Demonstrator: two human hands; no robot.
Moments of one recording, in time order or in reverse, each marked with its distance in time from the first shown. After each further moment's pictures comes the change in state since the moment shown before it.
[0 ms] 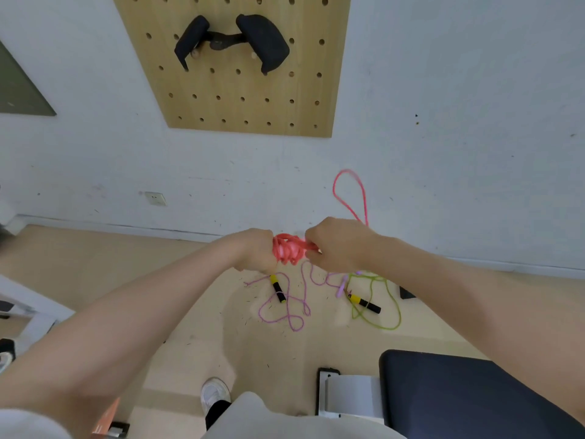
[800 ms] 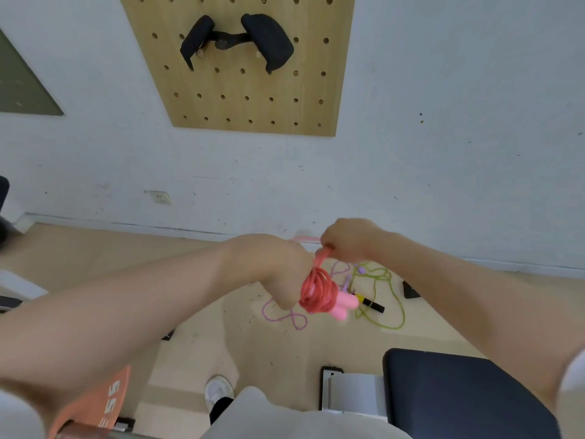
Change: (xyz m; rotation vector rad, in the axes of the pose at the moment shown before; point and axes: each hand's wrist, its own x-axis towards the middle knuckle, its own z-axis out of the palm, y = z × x) left_hand -0.043 0.056 -0.001 0.573 -0.279 0.238; right_hand 0.005 0.011 0.006 0.032 -0.158 0.148
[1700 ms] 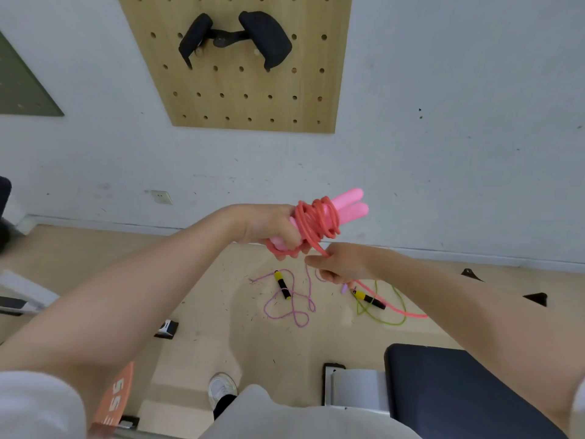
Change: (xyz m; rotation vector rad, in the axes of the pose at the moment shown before) left_hand 0.004 -0.047 -0.008 -1.022 0.203 0.212; right_hand -0.009 -0.002 0.038 0.761 -0.258 0.122
